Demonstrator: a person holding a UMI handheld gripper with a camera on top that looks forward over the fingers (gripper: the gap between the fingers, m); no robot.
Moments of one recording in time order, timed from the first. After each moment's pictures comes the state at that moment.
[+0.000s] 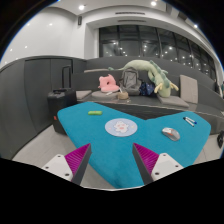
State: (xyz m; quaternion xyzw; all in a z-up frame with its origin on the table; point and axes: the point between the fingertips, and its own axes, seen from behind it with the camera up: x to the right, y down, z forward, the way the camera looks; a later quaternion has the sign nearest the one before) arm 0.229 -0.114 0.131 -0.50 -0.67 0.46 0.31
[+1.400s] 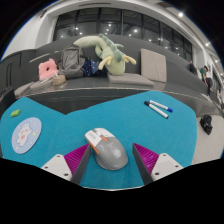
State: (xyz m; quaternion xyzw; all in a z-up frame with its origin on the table) arm -0.062 0.184 -0.015 -0.65 -0.60 0.31 0.36
